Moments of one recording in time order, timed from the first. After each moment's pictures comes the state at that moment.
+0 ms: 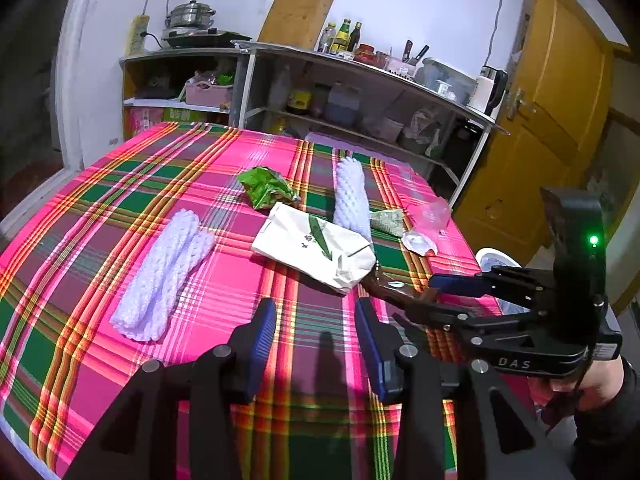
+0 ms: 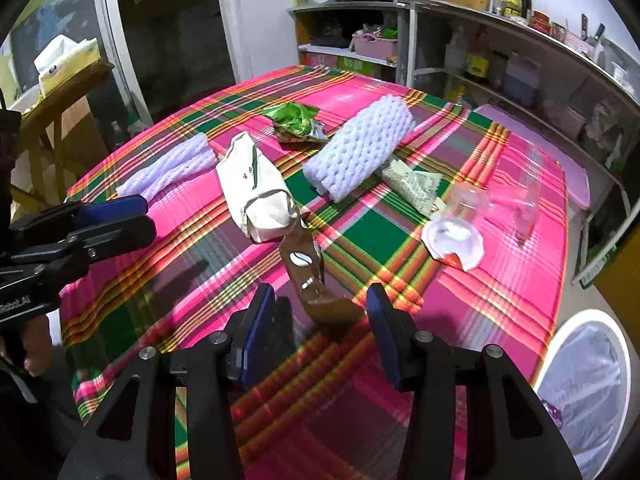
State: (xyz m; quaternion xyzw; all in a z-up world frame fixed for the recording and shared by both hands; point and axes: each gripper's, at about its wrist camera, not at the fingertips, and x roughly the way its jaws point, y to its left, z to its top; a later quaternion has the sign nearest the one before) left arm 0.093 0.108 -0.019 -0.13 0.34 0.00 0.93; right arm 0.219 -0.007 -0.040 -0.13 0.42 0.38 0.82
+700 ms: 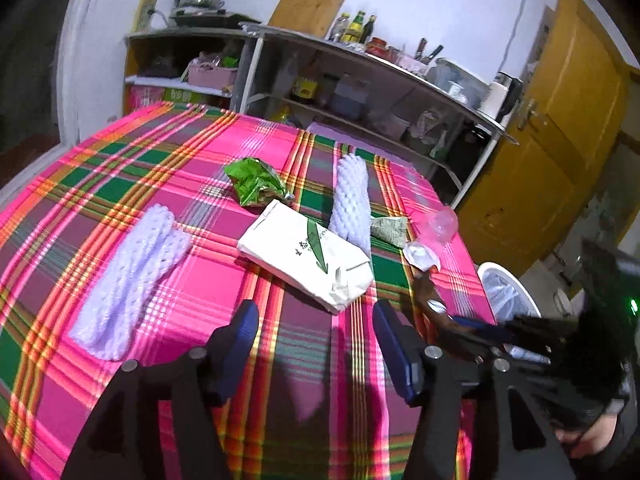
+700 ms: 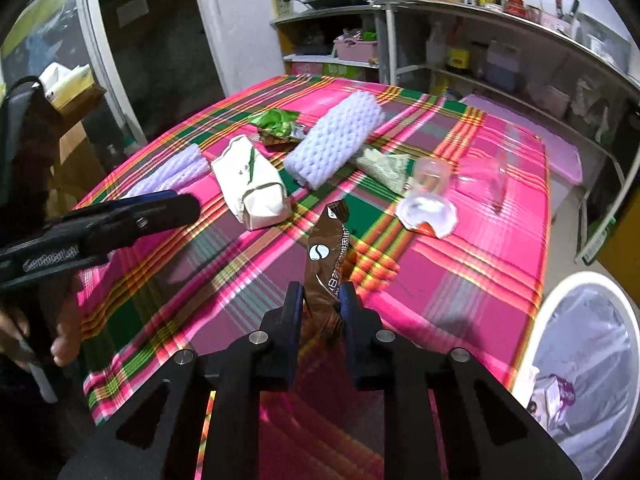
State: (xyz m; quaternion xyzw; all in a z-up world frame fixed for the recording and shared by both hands) left arm 0.131 0.107 -0.028 -0.18 0.36 0.00 0.92; right arm 0.207 -0.045 -0.037 -0.08 0.42 0.36 0.83
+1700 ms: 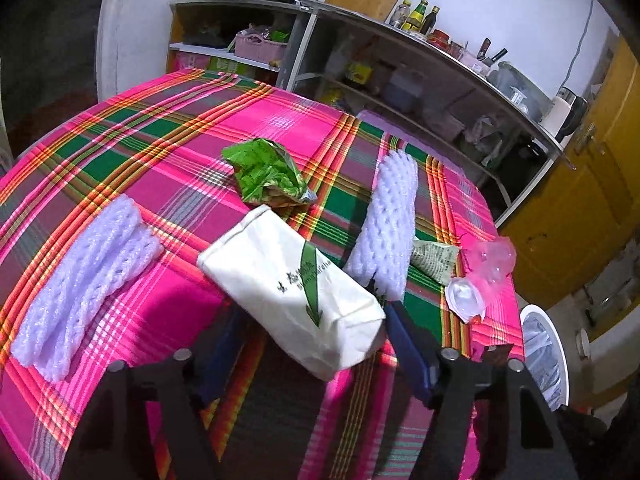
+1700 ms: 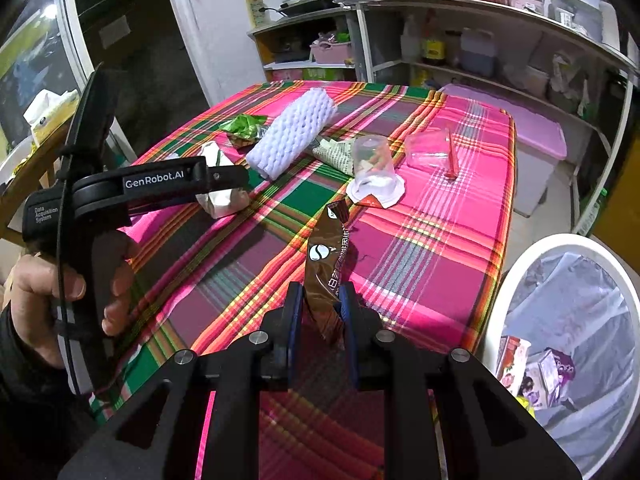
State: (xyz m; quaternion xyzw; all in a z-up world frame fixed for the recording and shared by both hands) left arm 0.191 0.099 -0.050 -0.22 0.40 0.09 0.89; right arm 0.205 -0.082 -0.039 -0.04 0.42 0.35 0.84
